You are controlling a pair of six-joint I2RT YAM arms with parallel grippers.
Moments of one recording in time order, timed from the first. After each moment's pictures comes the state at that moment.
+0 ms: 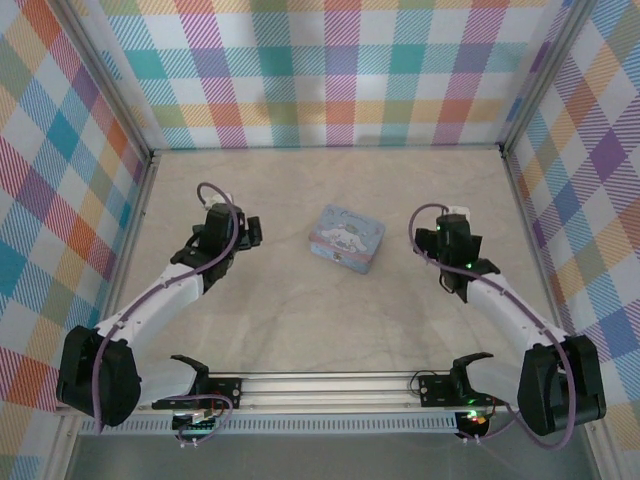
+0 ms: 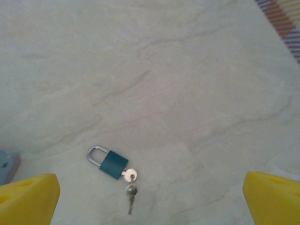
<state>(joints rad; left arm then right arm) -0.35 1.22 0.78 -0.23 -0.45 -0.32 0.25 1.14 0.59 -0.11 0.39 0.21</state>
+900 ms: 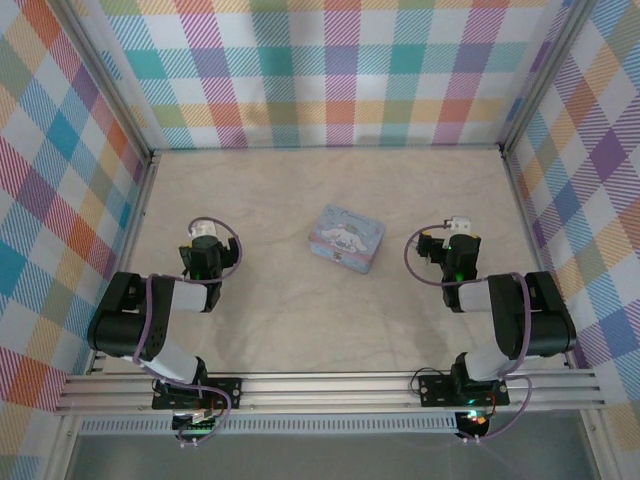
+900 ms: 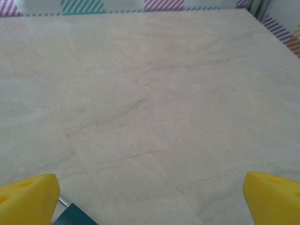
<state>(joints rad) -0.11 1.56 0.39 0.68 -0.32 -0.14 0.07 1.54 0.35 0.78 0.16 0.05</state>
